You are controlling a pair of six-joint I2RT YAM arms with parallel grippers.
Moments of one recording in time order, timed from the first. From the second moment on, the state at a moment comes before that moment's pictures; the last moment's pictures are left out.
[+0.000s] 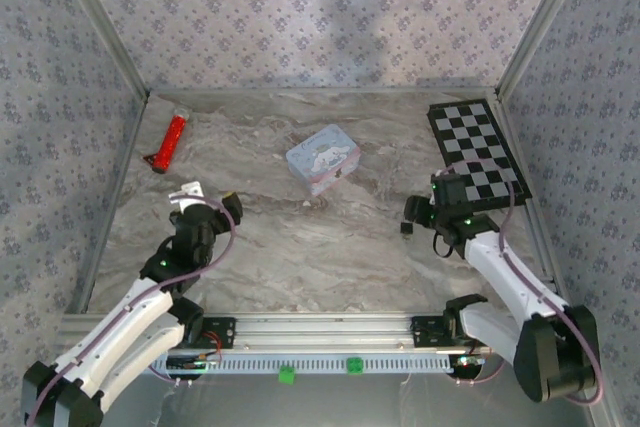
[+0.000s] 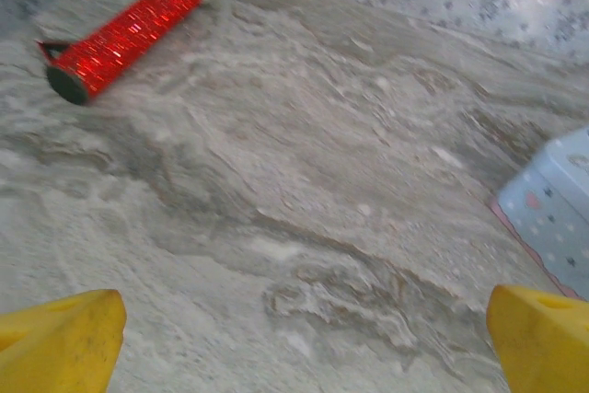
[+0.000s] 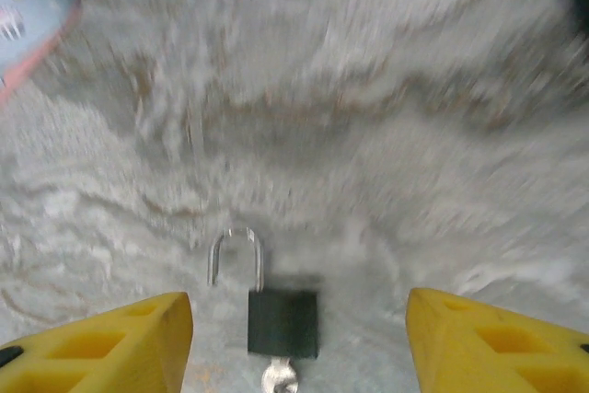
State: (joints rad) left arm -0.50 0.64 0.39 -0.22 -0.56 -0.51; right arm 0.23 0.98 0.59 -0.43 0.09 0.37
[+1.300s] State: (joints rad) left arm 0.01 1.52 0.33 0.73 -0.16 -0.04; right arm 0.08 1.36 0.36 0.62 0.28 -0.06
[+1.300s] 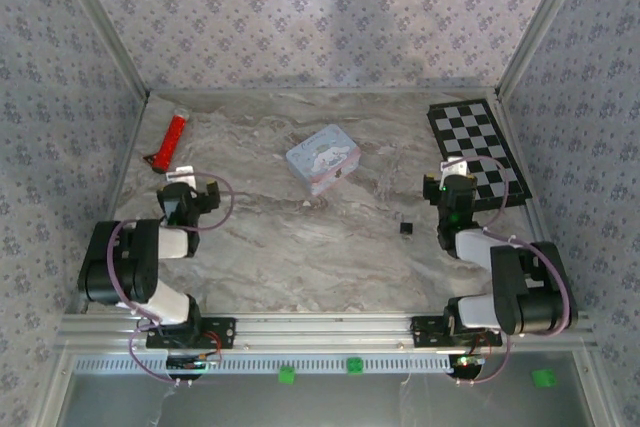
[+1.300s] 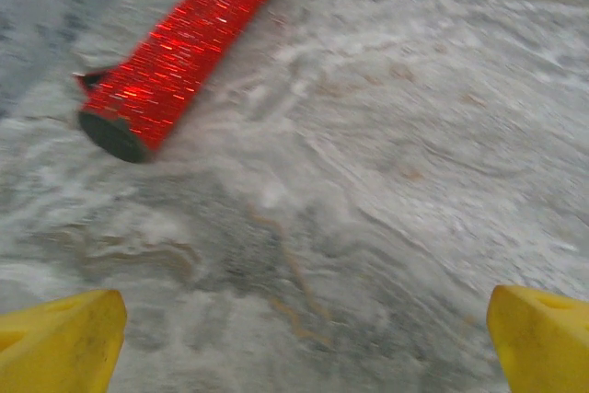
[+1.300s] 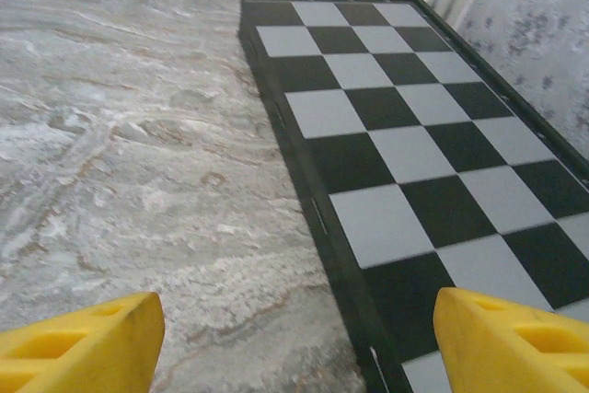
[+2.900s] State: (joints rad) left arm 0.01 1.54 0.40 0.72 -0.09 -0.03; right arm 0.01 1.52 0.35 0.77 0.25 -0.01
